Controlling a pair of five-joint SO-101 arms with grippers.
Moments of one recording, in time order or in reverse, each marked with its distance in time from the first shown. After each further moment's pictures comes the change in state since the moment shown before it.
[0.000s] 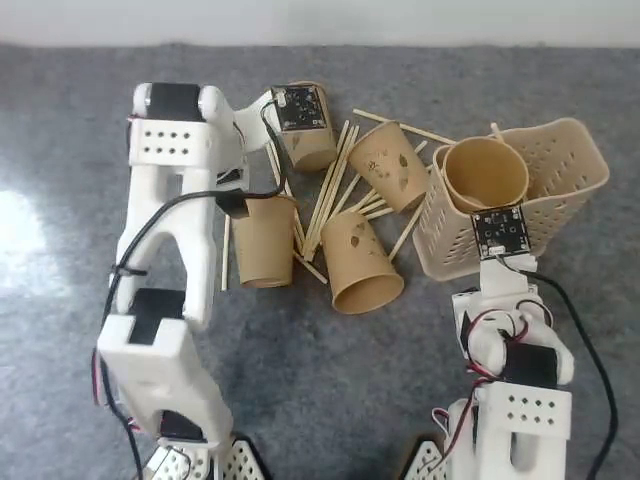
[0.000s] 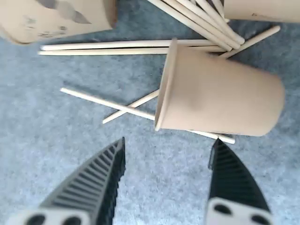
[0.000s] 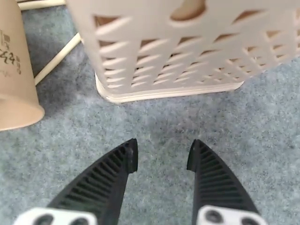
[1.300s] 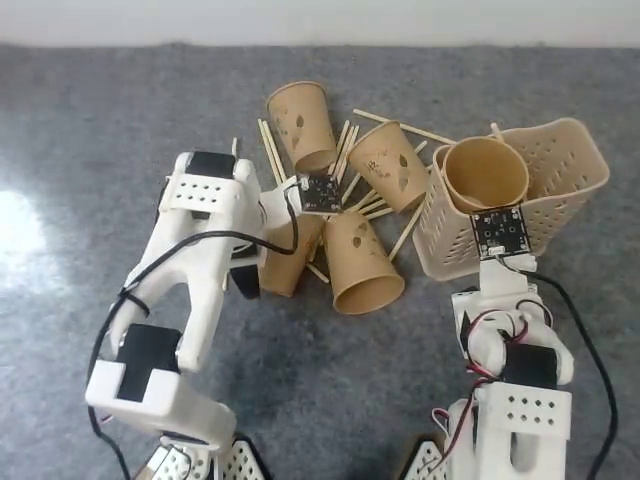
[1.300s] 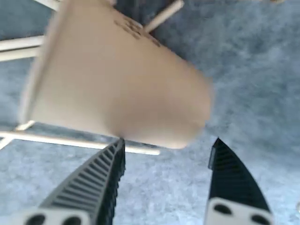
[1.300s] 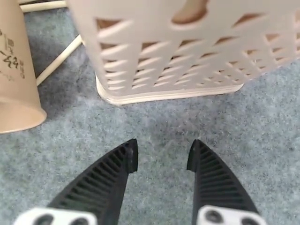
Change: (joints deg) left arm 4.0 -13.0 42.4 -13.2 0.0; right arm -0.2 0.0 0.0 -0.3 0.0
